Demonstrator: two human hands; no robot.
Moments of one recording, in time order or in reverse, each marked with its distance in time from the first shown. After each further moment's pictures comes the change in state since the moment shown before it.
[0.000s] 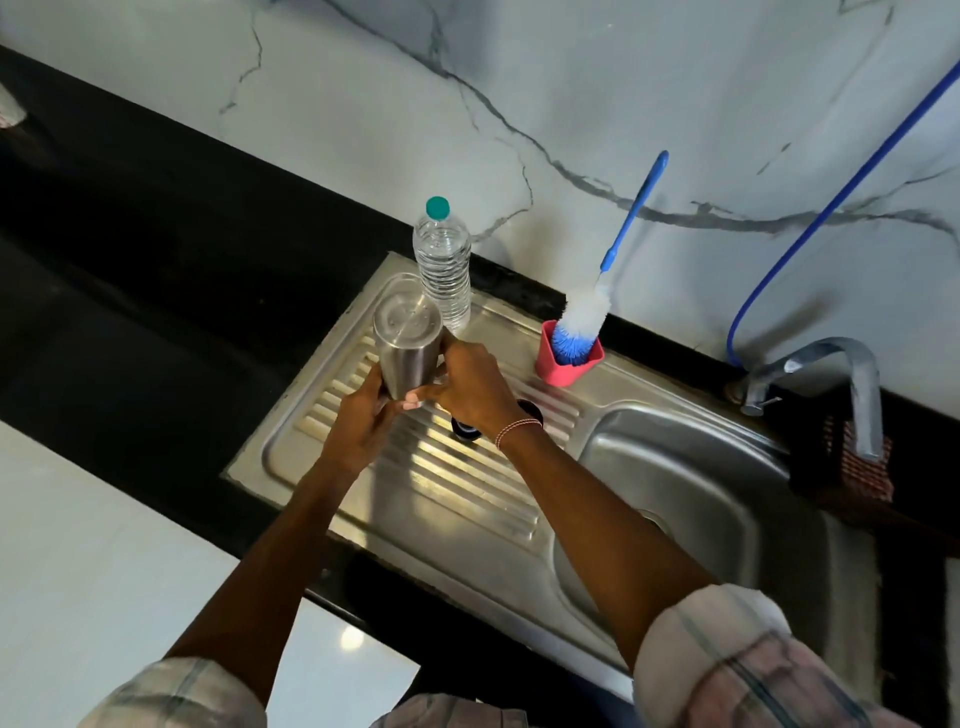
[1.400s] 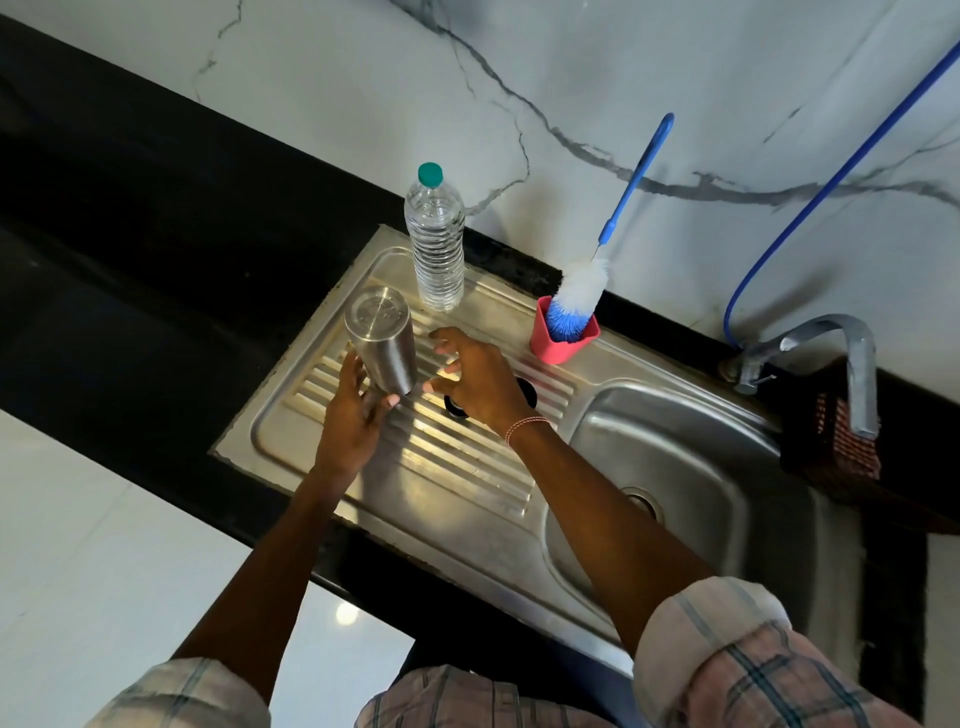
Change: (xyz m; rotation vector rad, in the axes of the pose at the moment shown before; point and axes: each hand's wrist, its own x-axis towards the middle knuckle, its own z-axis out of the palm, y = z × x) left_hand -0.025 -0.021 0.024 -0.041 0.131 -0.070; right_hand -0.014 0.045 0.018 0.112 0.027 0.004
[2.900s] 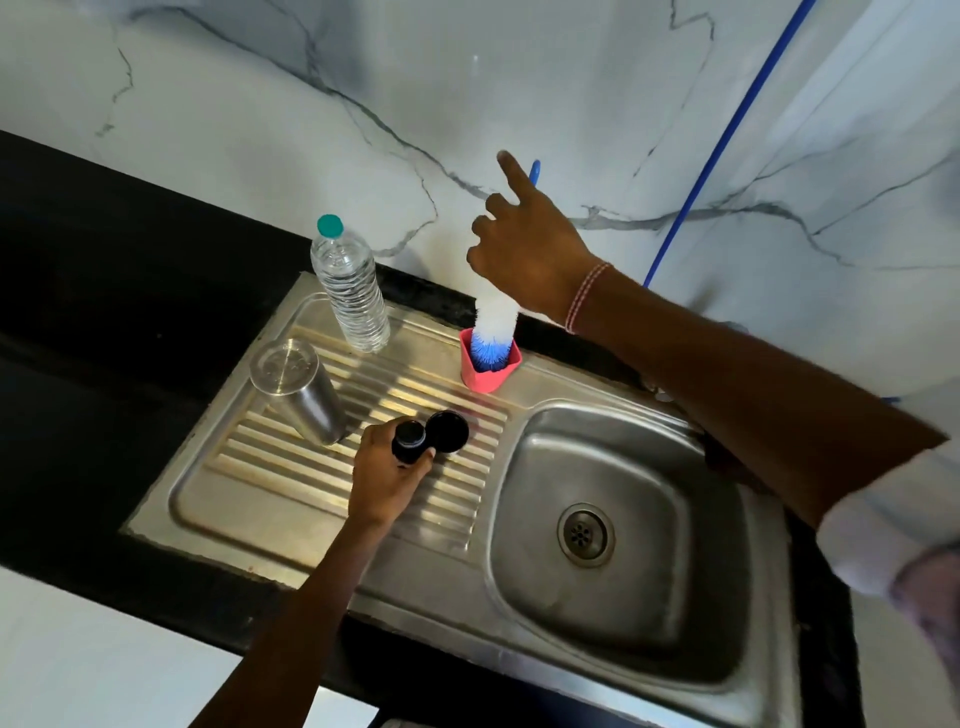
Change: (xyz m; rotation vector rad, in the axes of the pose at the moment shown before) left_hand -0.002 0.052 0.110 0.010 -0.034 -0.034; right_hand 0.010 -0.087 -0.235 -1.786 -0.123 -0.317
